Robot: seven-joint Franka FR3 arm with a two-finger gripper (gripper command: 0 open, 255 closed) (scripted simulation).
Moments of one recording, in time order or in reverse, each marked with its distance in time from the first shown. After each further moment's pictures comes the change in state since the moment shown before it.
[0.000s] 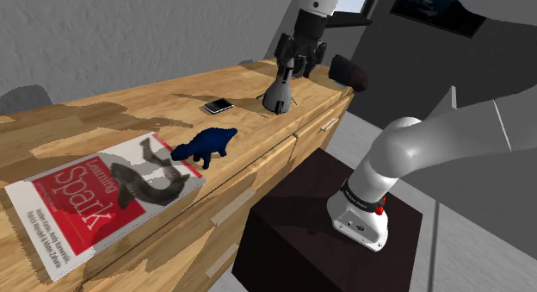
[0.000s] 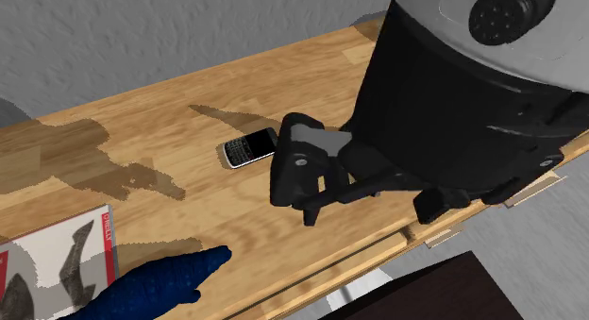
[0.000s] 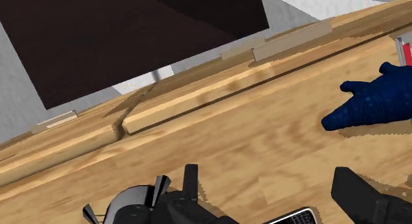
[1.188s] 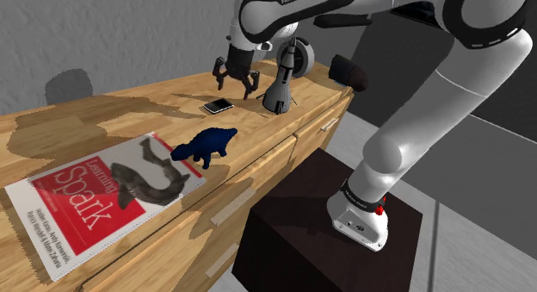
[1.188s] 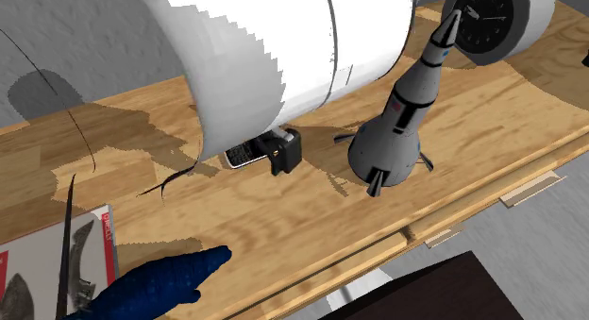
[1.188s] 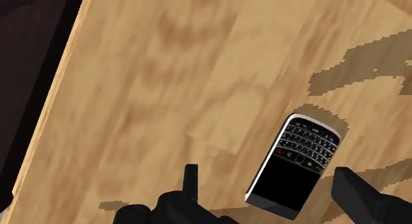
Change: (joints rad) arm -0.184 0.613 0.296 0.182 -0.086 0.492 0.881
